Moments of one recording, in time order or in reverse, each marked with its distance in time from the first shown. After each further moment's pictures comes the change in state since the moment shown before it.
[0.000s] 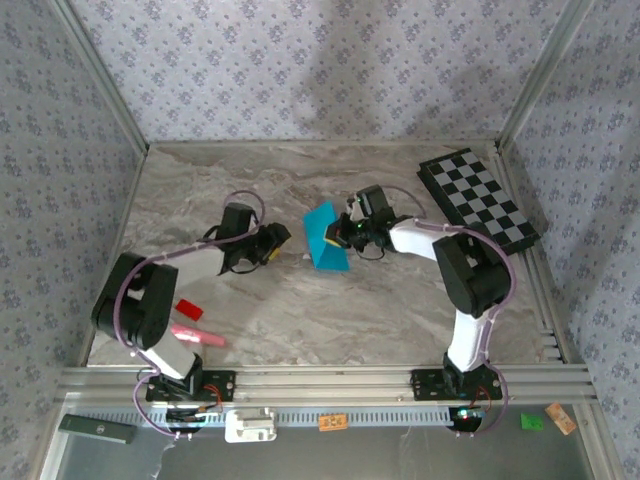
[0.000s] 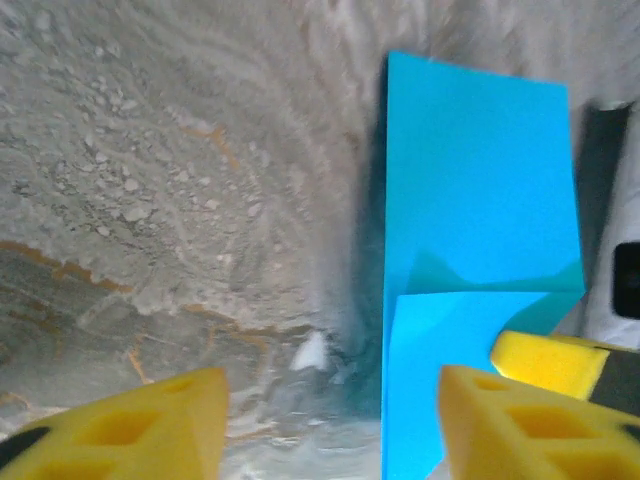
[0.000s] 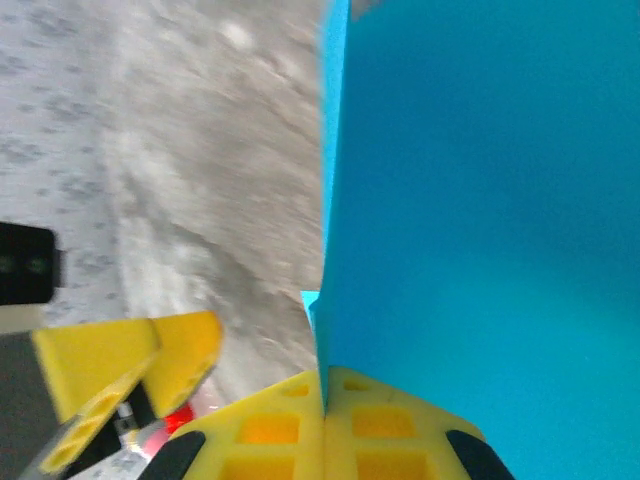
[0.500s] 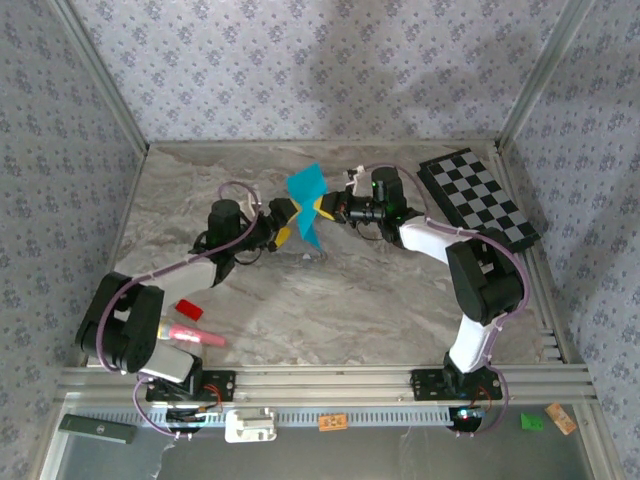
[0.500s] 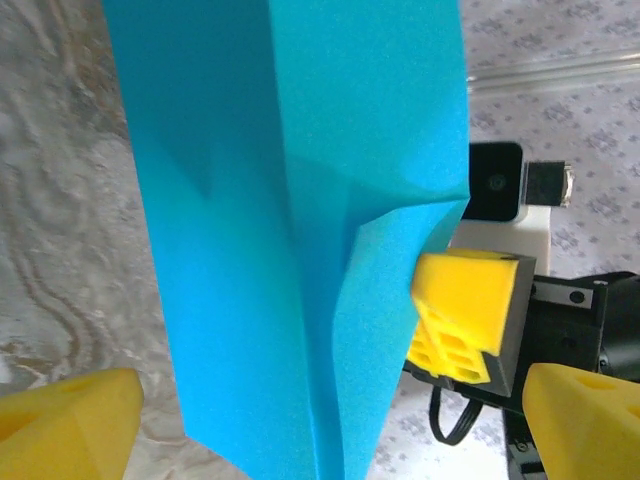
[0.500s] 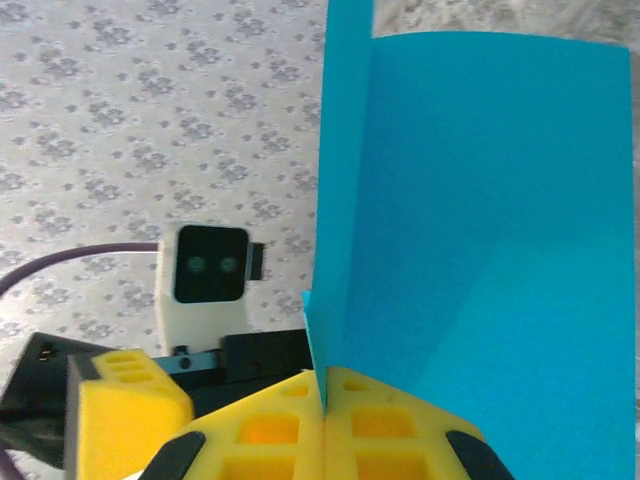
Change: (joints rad) left arm -0.031 -0.095 -0.067 0.414 0.164 -0.191; right arm -0.032 -0.058 -0.003 0.386 -0.237 0.197
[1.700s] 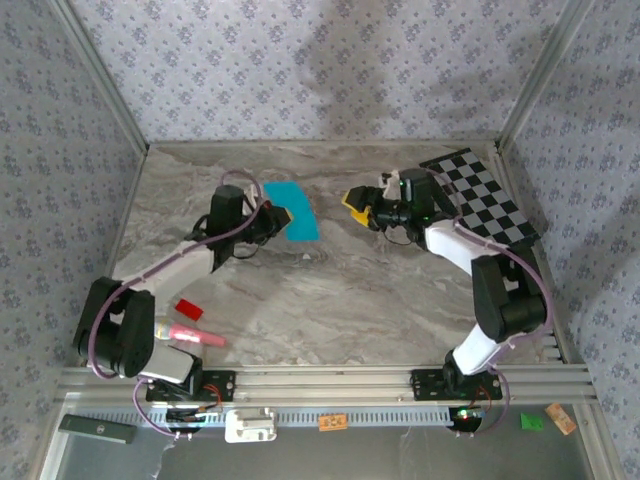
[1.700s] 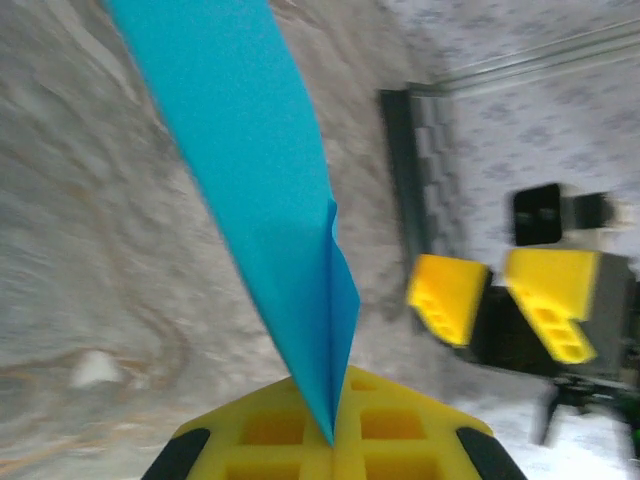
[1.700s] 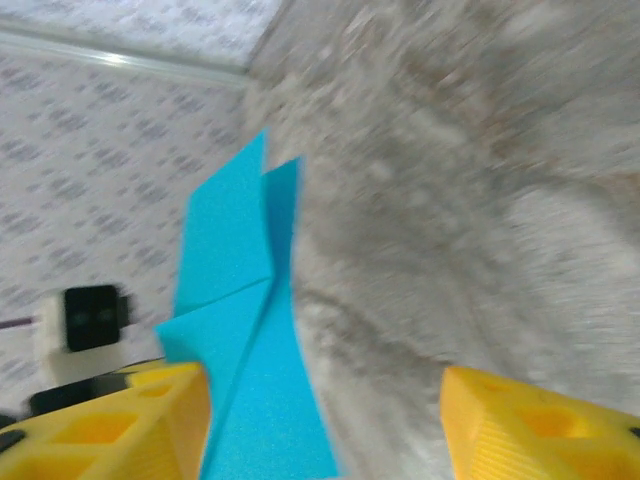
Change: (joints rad) left arm 0.000 -0.046 0.218 -0.525 -0.134 0.329; right arm -0.141 -0.182 -0.089 -0.325 0.177 -0.139
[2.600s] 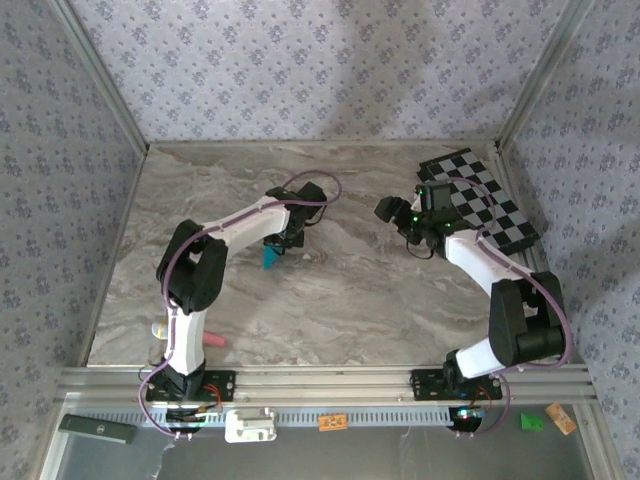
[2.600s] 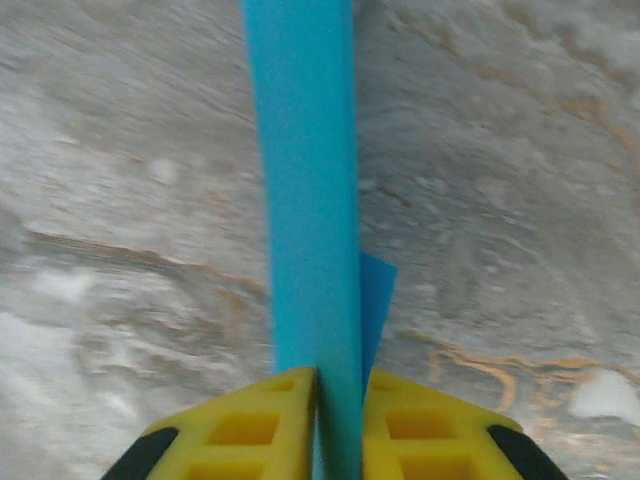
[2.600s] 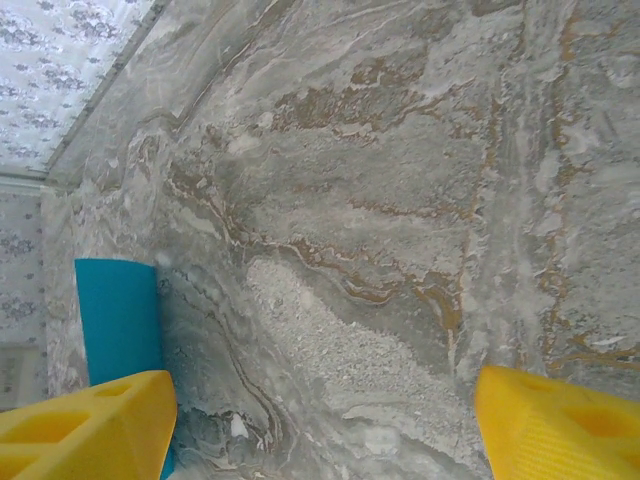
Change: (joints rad) left arm -0.279 0.573 0.658 -0.977 -0.825 0.307; right arm -0.094 -0.142 -0.087 -0.257 0.328 -0.173
